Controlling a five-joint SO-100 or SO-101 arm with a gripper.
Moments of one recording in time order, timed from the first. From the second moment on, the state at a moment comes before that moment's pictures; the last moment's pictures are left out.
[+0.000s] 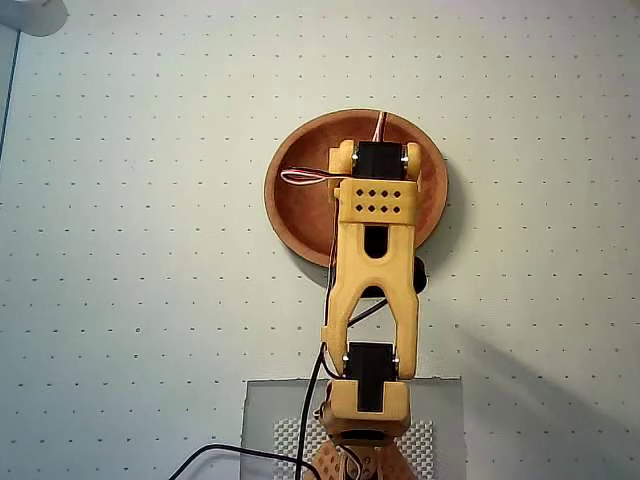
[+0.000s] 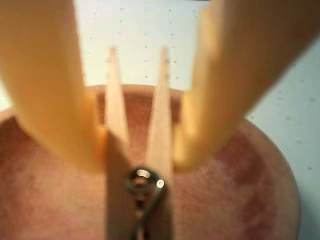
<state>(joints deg) 2.2 92.1 74.0 101.0 -91.7</state>
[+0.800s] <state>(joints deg) -3.4 69.3 56.7 101.0 -91.7</state>
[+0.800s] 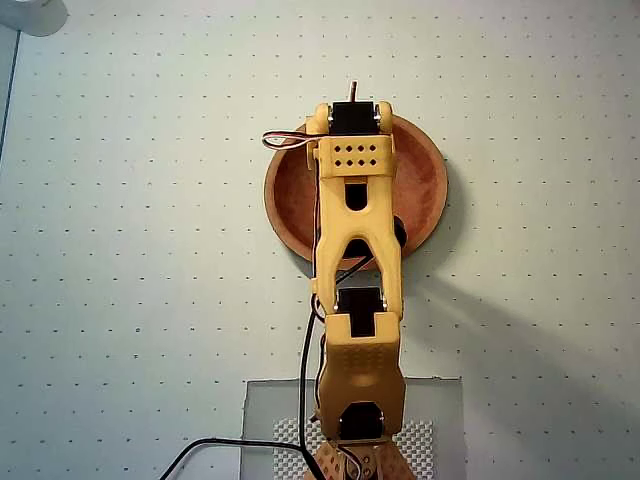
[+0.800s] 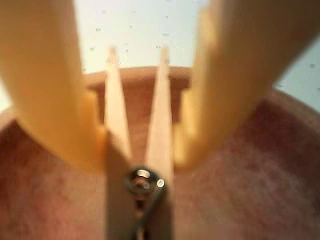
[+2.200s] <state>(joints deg) 1.7 53.2 44.0 101.0 -91.7</state>
